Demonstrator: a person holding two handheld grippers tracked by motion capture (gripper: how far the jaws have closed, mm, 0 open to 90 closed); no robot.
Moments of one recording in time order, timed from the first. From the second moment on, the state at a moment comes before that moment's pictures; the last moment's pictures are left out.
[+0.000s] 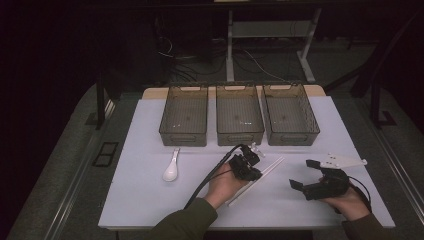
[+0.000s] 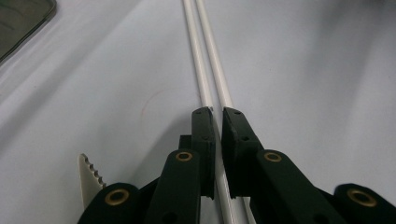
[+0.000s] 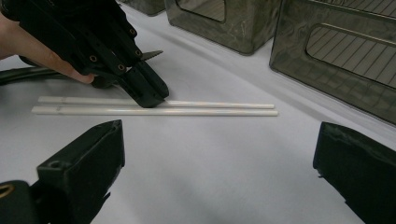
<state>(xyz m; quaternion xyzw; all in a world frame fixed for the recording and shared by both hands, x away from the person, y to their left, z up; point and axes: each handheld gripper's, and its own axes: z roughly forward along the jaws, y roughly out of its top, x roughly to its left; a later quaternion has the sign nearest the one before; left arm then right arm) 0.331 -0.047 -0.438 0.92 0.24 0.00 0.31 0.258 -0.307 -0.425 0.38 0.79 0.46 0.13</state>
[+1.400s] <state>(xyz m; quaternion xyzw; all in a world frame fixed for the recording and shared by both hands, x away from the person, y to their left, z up) 0.321 -0.044 -0.436 0.92 0.26 0.01 0.30 0.260 -0.307 -0.424 0.38 0.79 0.46 0.13</state>
